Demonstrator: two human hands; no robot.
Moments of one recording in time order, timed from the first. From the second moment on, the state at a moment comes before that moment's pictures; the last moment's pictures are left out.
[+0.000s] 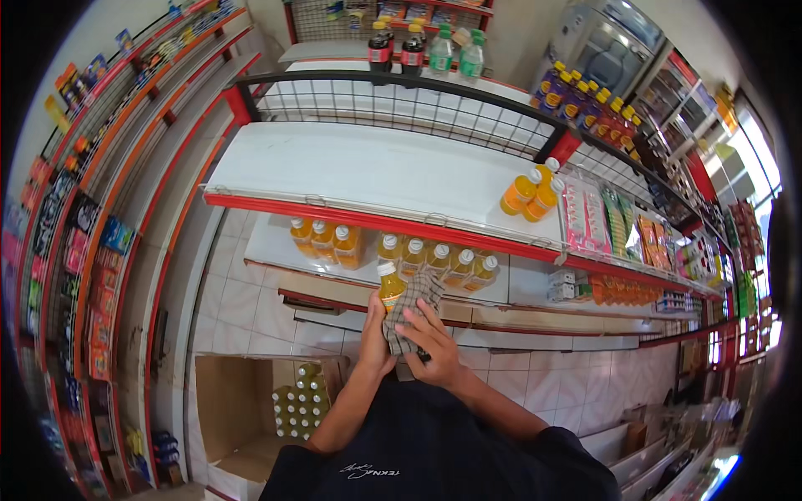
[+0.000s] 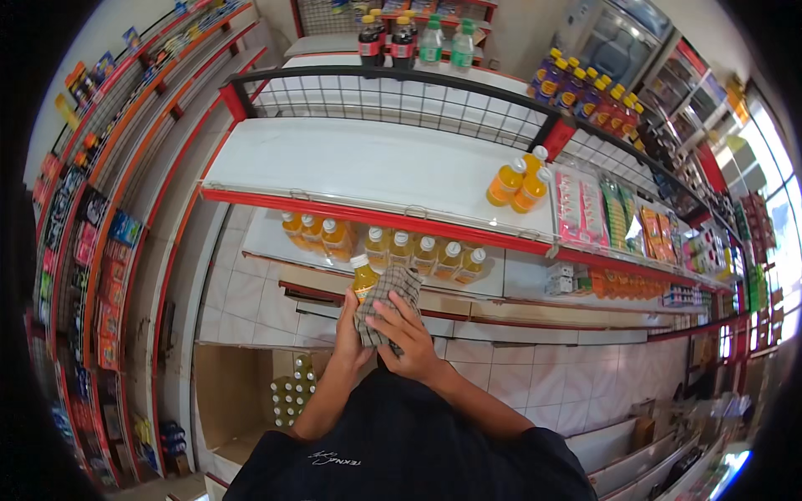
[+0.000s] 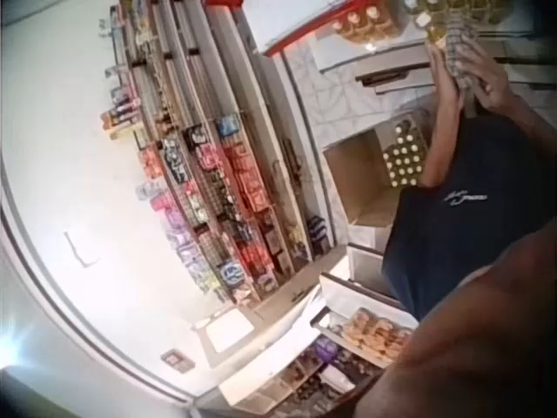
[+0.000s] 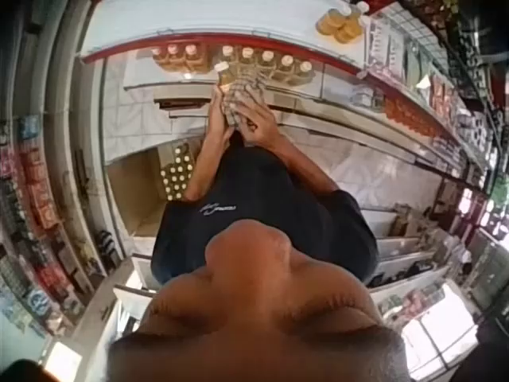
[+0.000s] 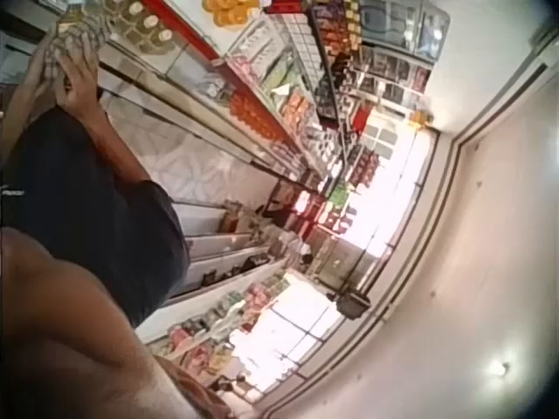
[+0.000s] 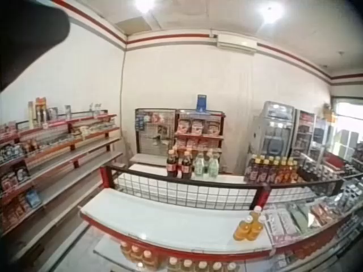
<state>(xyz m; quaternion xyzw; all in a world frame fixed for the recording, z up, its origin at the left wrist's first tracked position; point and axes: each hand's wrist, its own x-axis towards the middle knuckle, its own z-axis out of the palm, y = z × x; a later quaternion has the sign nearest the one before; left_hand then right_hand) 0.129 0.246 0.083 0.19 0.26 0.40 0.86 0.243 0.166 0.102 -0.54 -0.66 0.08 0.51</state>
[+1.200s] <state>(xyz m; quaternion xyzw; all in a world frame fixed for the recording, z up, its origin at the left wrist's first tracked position) 0.290 0.218 0.103 0.39 0.20 0.28 0.85 0.346 0.099 0.126 -0.65 -0.52 -0.08 0.55</state>
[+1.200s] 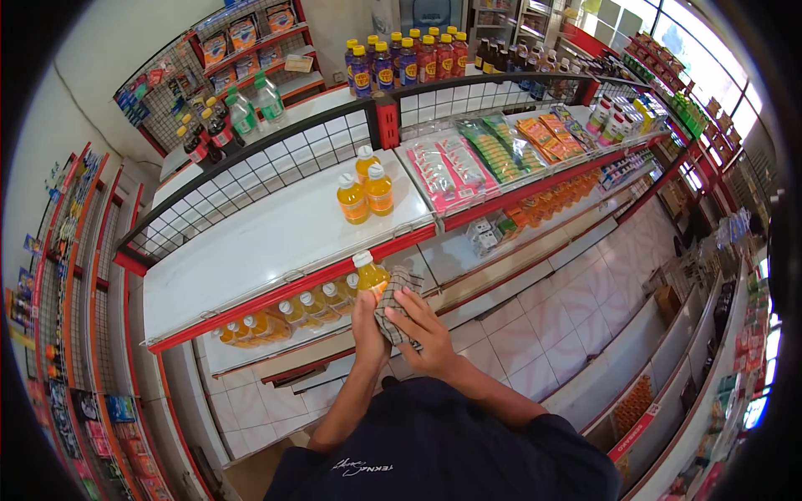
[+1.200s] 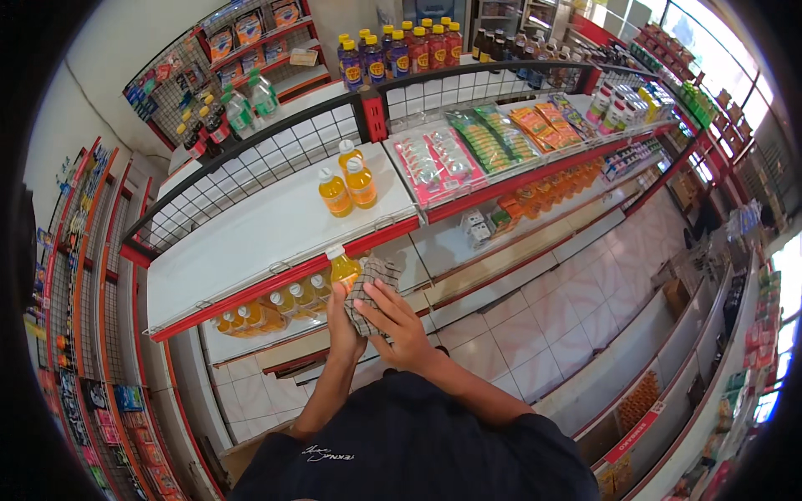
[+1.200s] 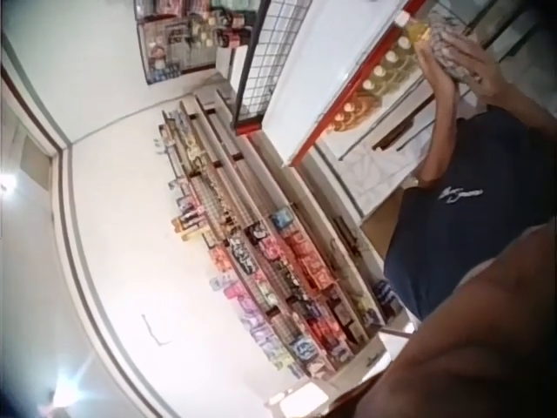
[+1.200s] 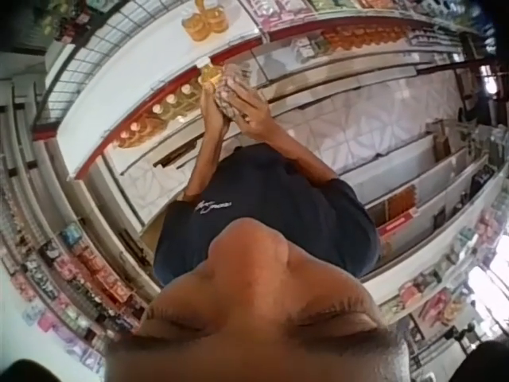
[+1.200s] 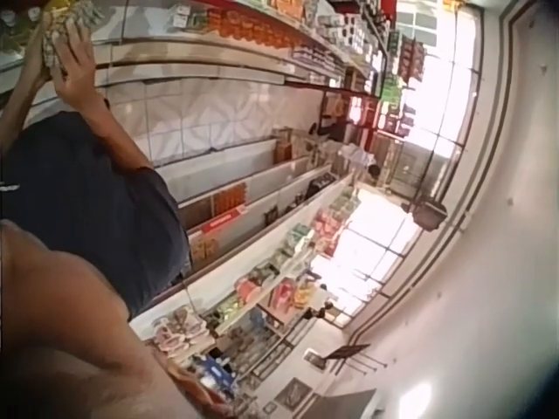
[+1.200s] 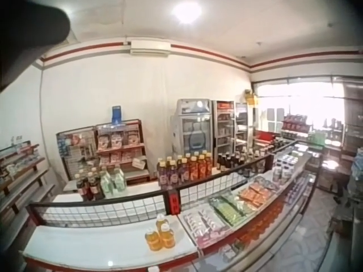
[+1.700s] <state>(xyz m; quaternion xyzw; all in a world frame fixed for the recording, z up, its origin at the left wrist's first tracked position) 0.307 0.205 0.126 0.33 0.13 0.33 0.87 0.370 0.100 0.134 -0.65 -0.38 0.11 0.65</state>
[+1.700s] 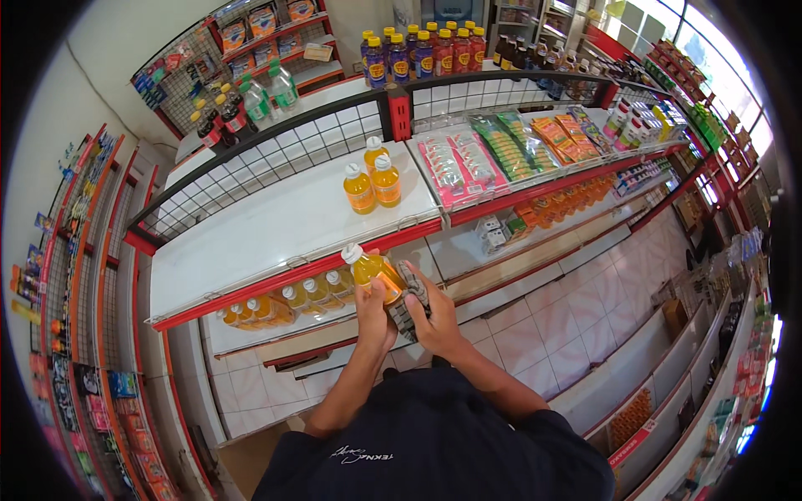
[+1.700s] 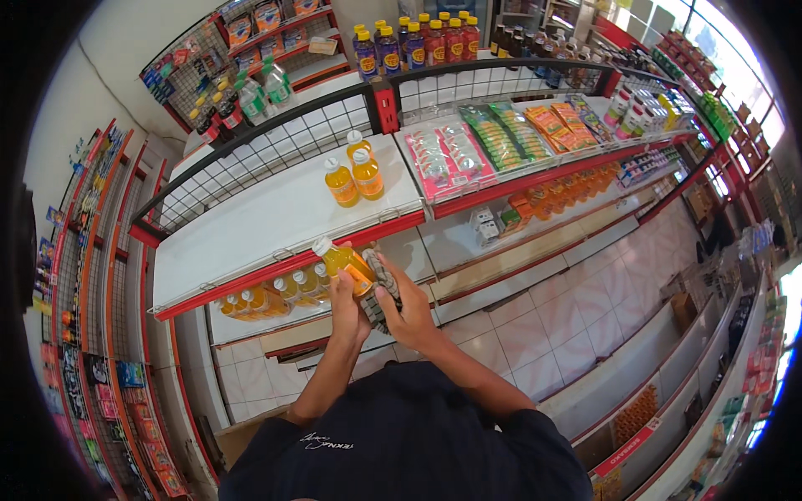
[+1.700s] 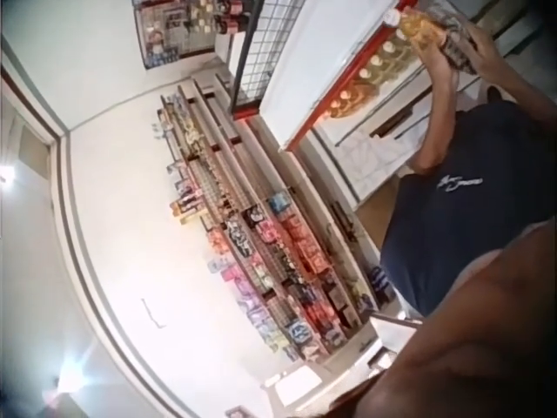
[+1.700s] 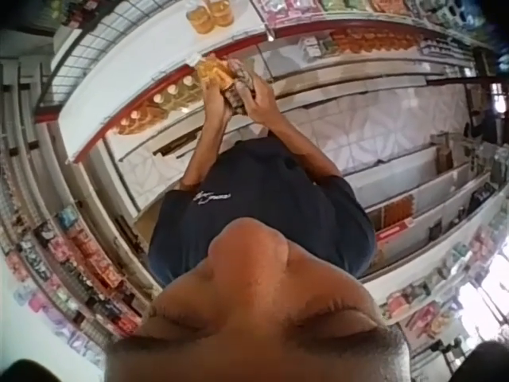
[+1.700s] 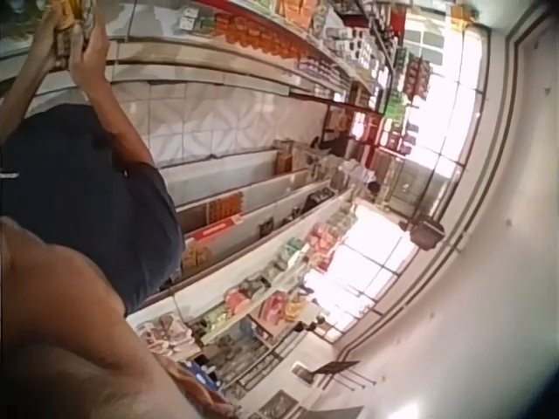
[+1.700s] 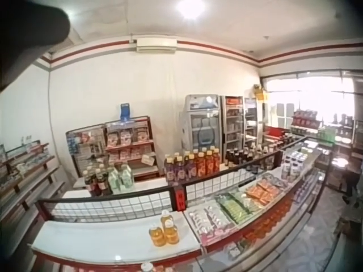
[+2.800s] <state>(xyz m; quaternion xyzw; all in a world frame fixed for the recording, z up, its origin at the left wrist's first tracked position) 0.344 0.174 0.130 0.45 0.07 0.32 0.83 0.453 0.043 0.143 -0.63 -0.38 -0.02 0.68</state>
